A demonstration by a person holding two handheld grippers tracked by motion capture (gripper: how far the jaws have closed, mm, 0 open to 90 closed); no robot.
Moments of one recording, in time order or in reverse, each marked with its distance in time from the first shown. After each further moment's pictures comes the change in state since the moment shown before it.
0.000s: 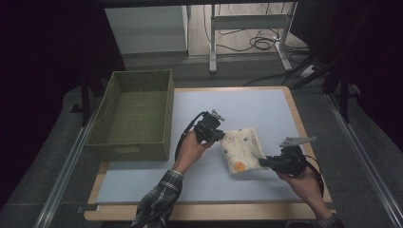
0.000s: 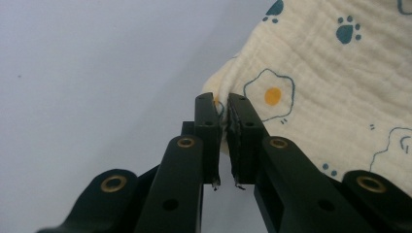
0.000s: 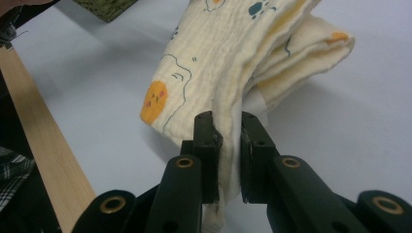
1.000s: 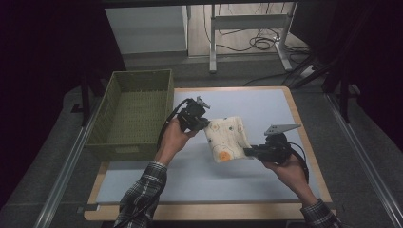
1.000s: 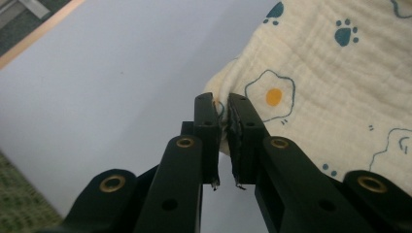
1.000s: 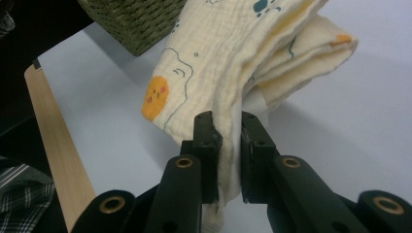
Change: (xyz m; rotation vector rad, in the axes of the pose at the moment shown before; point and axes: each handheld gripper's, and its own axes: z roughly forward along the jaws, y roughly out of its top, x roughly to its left) left arm 0.027 0.008 -0.065 0.027 0.114 0.037; right arm 0.021 0.050 0.020 -0.027 0.057 -0.050
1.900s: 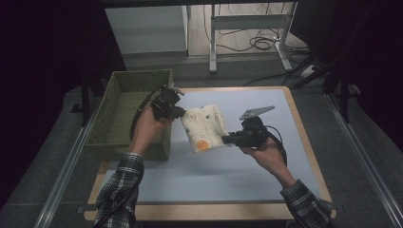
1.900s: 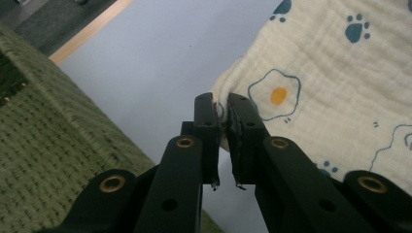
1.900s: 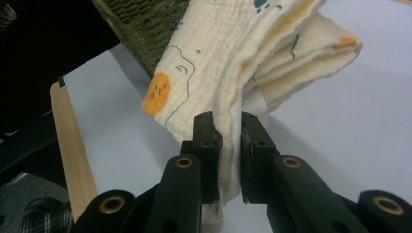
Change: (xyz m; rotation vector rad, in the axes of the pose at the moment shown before) left arm 0.056 -0.015 -0.057 0.046 0.061 -0.046; right arm 0.024 0.064 0.038 0.013 0.073 -0.059
